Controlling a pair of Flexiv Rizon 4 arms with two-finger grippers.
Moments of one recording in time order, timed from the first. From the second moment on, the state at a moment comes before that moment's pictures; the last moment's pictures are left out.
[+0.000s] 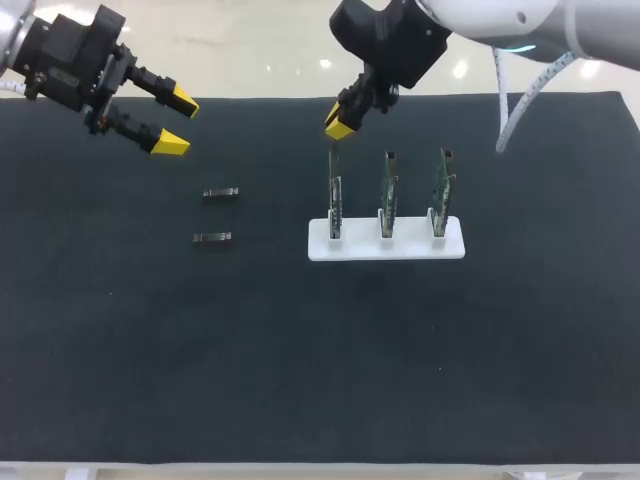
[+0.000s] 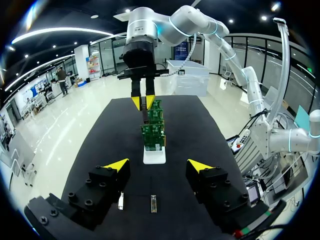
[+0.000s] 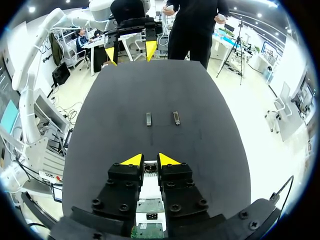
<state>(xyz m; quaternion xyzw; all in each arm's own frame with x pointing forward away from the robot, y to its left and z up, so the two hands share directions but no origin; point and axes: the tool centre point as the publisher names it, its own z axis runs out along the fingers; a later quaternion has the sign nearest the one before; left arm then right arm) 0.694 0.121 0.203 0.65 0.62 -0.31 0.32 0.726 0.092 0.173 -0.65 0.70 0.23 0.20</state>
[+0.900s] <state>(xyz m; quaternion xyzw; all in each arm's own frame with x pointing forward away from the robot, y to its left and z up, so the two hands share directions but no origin) 0.694 0.121 0.203 0.65 0.62 -0.31 0.32 0.724 0.088 0.191 -0.64 0.72 0.22 0.18</state>
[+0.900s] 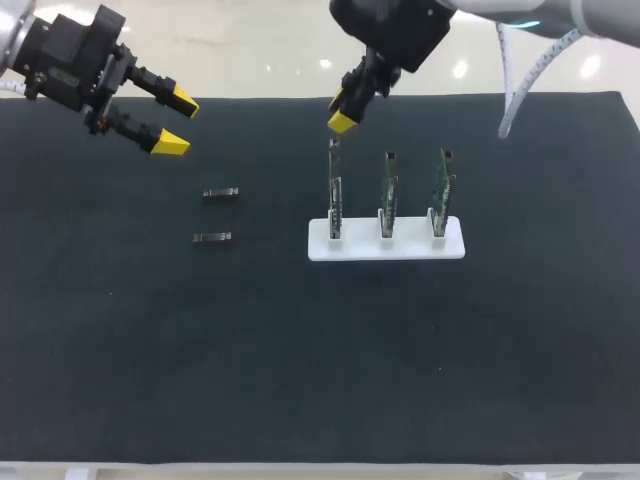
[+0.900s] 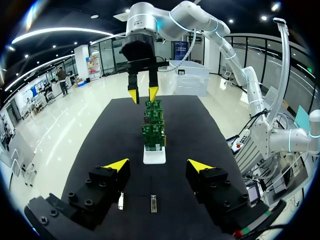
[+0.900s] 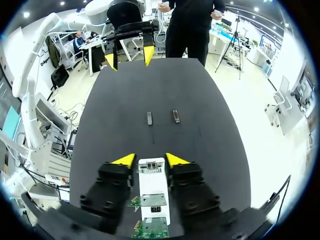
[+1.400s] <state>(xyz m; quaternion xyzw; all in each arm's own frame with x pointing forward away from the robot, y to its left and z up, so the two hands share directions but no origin) 0.694 0.121 0.203 0.65 0.62 -0.31 0.32 0.721 0.093 0.173 -0.63 0.71 0.23 0.20</state>
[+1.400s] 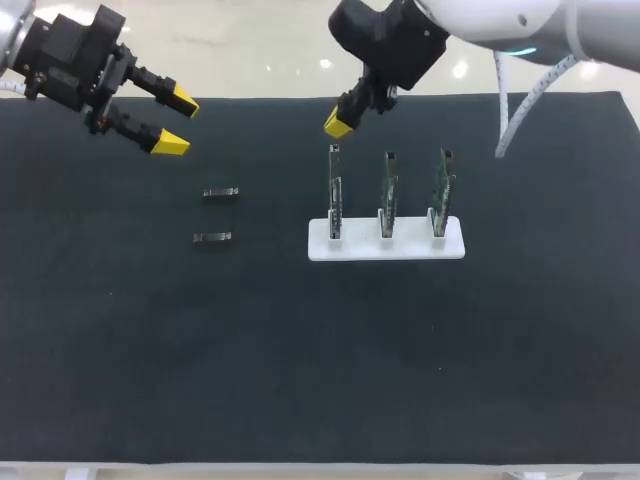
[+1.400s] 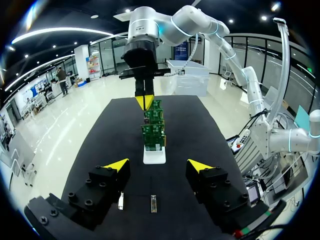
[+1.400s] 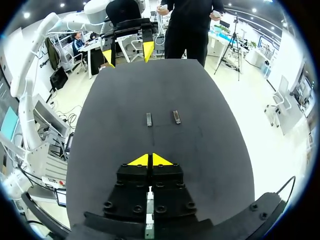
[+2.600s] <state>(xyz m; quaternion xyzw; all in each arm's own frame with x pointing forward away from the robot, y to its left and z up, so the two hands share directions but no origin) 0.694 0.121 0.203 0.65 0.62 -0.31 0.32 0.718 0.091 0.142 -0.63 0.71 0.24 0.22</state>
